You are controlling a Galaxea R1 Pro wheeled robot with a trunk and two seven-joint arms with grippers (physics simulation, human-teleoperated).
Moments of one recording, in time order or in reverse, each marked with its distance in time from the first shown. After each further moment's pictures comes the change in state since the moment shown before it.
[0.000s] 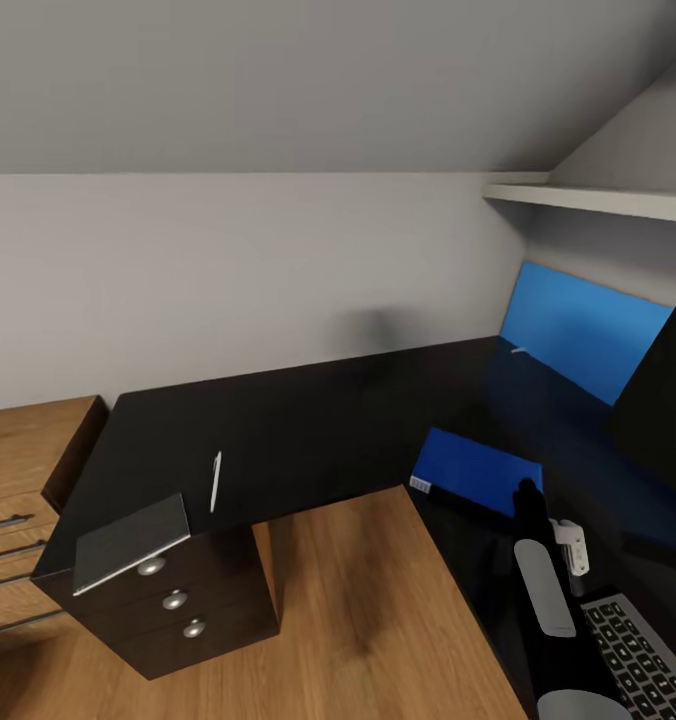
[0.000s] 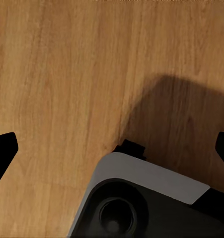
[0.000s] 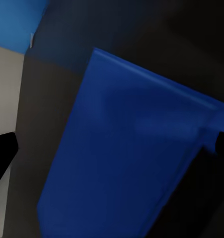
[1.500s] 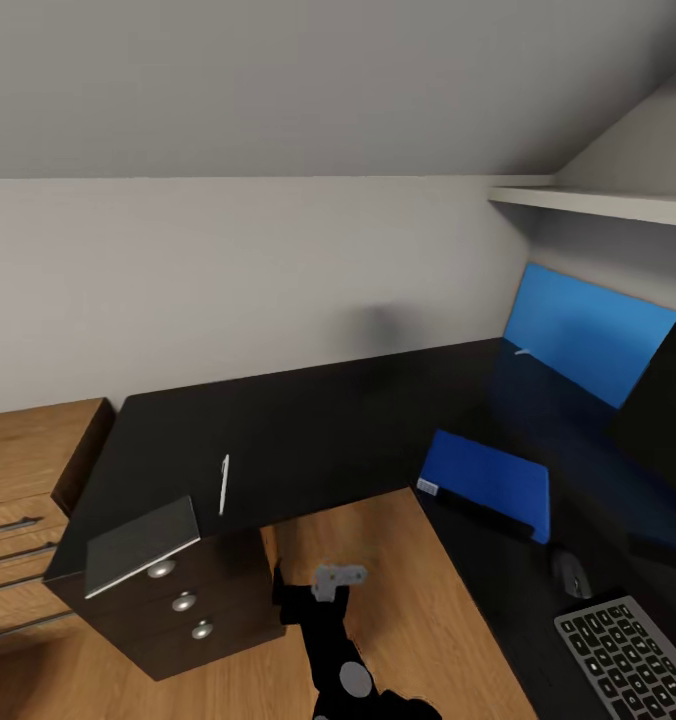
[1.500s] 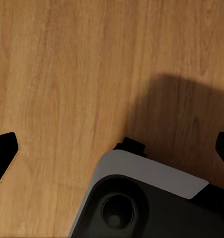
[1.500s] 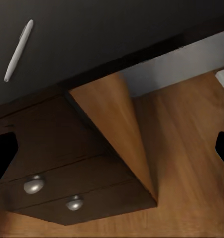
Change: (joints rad) left arm 0.000 0.000 -0.006 0.000 -0.001 0.008 0.001; right arm 0.006 0.003 1.393 0.184 0.254 -0.002 -0.176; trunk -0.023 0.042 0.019
